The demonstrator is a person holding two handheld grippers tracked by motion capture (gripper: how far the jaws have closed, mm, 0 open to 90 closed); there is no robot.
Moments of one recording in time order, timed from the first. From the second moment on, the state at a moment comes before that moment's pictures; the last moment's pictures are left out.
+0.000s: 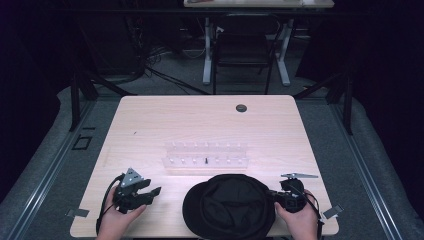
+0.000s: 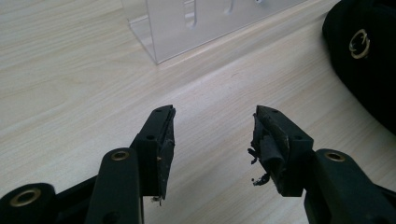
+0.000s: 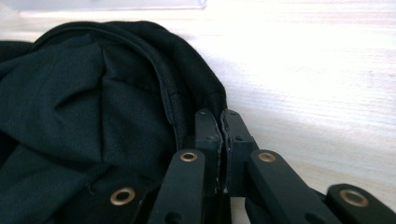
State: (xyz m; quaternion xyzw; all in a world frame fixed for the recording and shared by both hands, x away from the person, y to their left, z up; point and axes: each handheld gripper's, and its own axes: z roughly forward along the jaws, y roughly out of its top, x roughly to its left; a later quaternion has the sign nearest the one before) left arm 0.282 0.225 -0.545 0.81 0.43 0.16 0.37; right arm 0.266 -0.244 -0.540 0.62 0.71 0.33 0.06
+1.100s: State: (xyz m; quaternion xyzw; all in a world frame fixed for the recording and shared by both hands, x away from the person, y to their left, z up) left arm 0.283 0.229 -0.551 0.81 0.44 0.15 0.36; right arm 0.303 -0.299 -0.516 0.66 0.71 0.25 0.01
